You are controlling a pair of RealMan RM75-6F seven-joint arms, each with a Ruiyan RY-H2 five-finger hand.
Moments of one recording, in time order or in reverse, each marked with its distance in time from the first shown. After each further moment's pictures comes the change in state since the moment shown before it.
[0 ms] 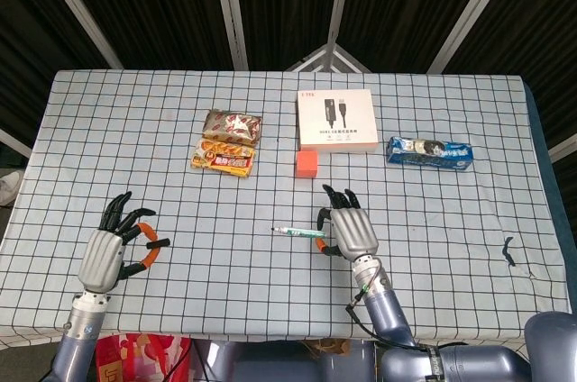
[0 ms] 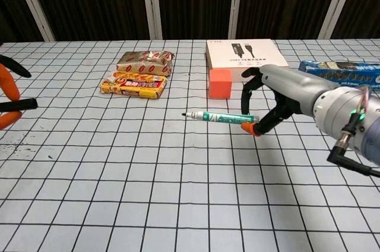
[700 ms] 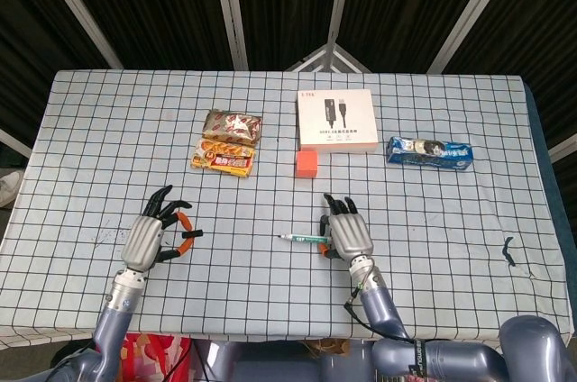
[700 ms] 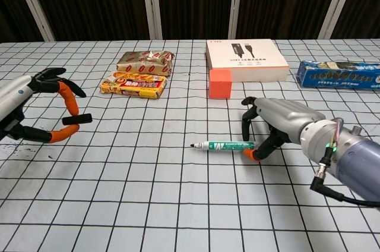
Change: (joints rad) left arm -0.115 -0.178 -0.035 0.212 -0.065 -0.153 -0.110; right arm -0.008 -0.123 -0.026 0.263 -0.008 -0.107 0.017
